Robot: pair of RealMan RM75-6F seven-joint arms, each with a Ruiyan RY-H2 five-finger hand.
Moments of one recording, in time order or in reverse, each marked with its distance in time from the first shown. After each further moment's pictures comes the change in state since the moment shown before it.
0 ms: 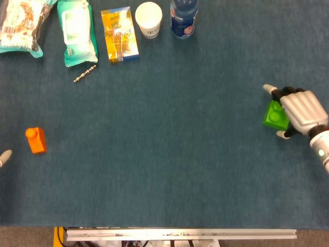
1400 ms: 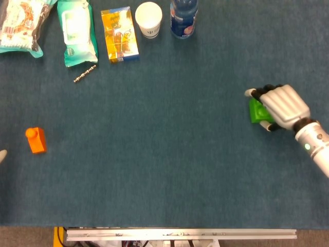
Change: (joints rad) left arm 0.013 0.007 -0.007 -0.001 -0.016 0.009 -0.001; right arm 0.106 -0.040 -0.023 0.087 -0.116 -0.056 0.055
